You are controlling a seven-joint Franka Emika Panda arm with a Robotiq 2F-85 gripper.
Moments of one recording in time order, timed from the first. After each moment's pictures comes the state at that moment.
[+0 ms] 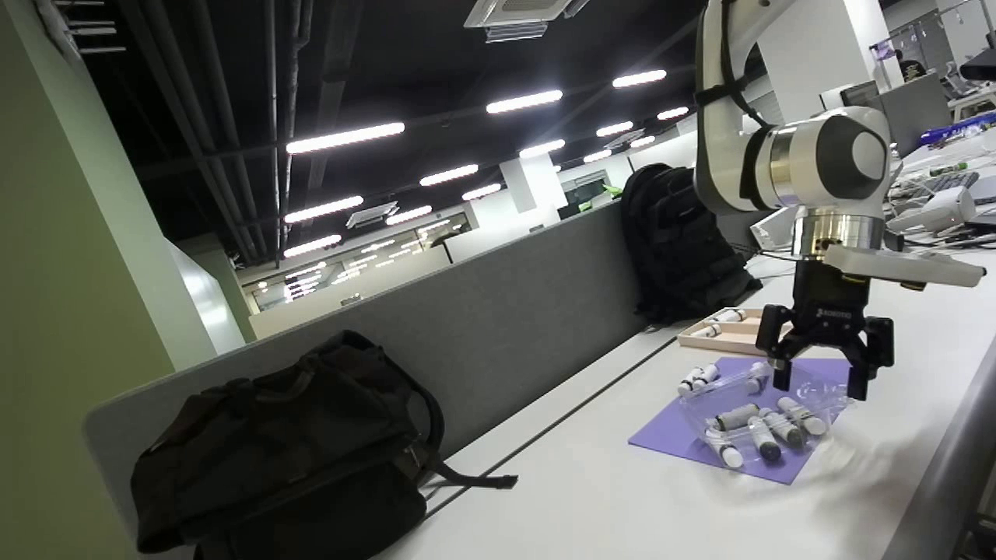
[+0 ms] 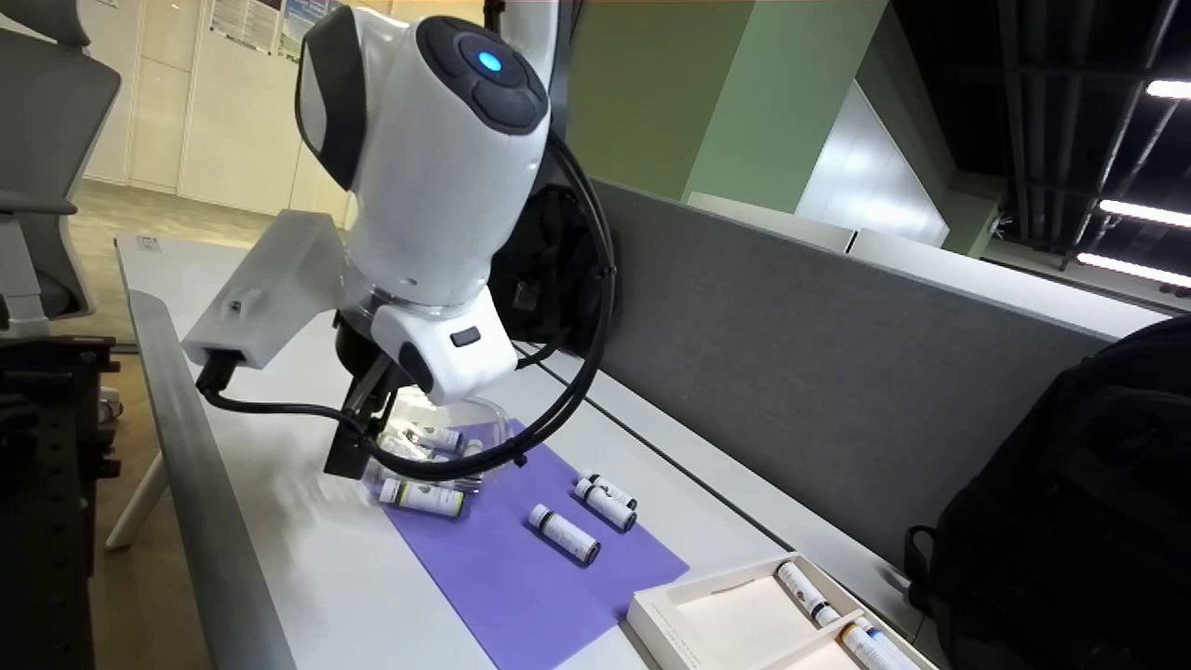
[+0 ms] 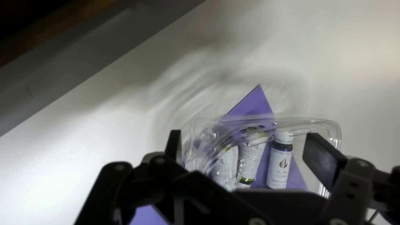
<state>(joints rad) -0.04 0.17 0.12 -2.78 1.70 2.71 -1.03</state>
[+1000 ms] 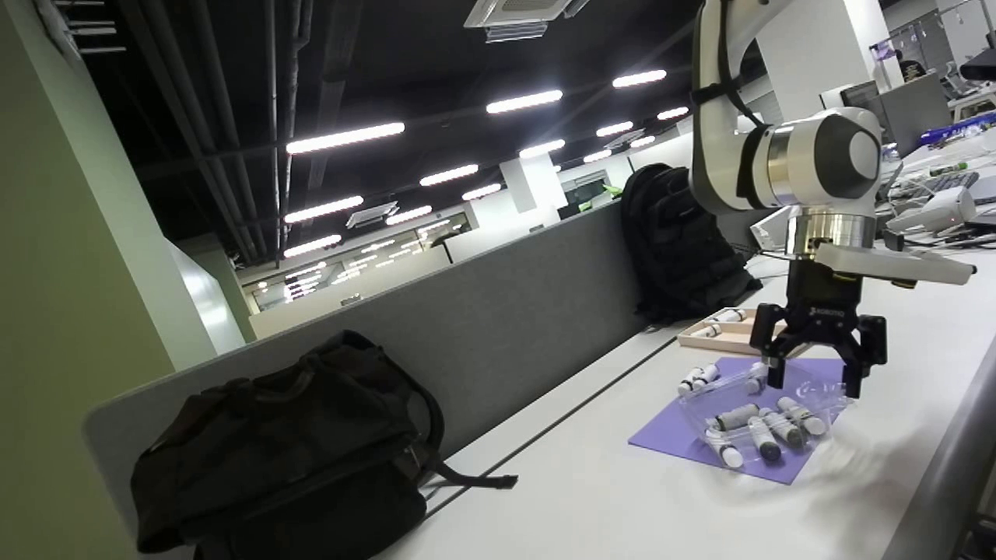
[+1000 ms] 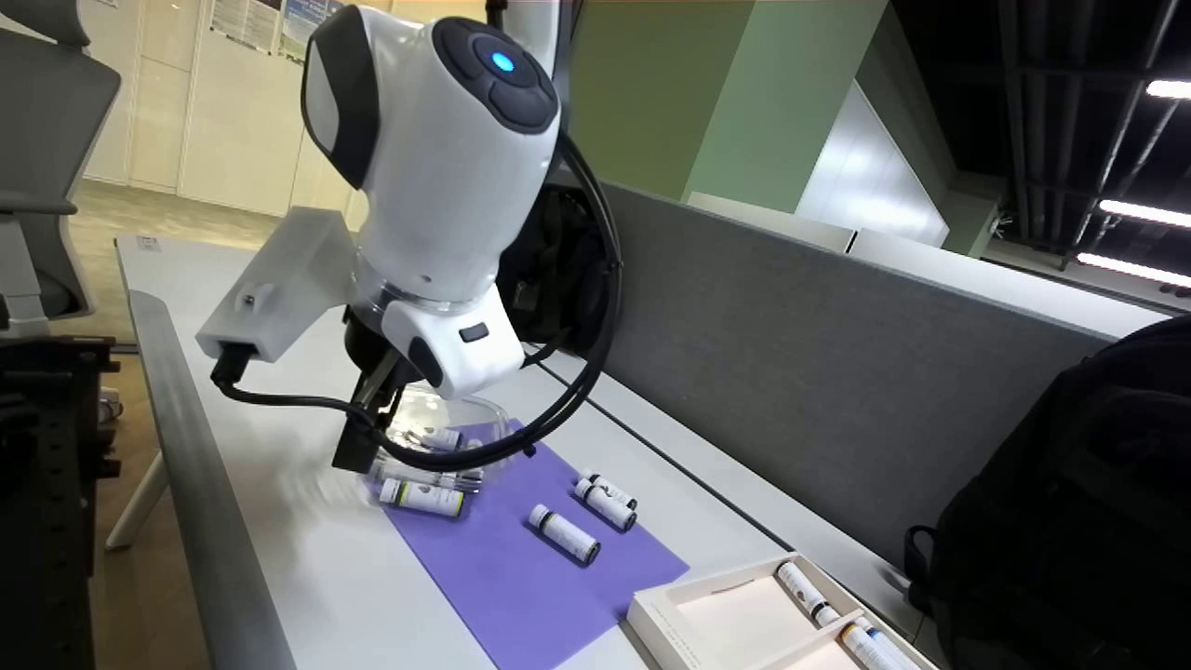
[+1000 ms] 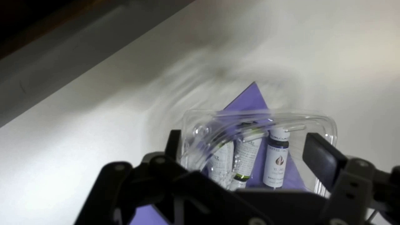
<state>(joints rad) -0.04 0.17 0.12 -2.77 1.67 2.71 -0.98</state>
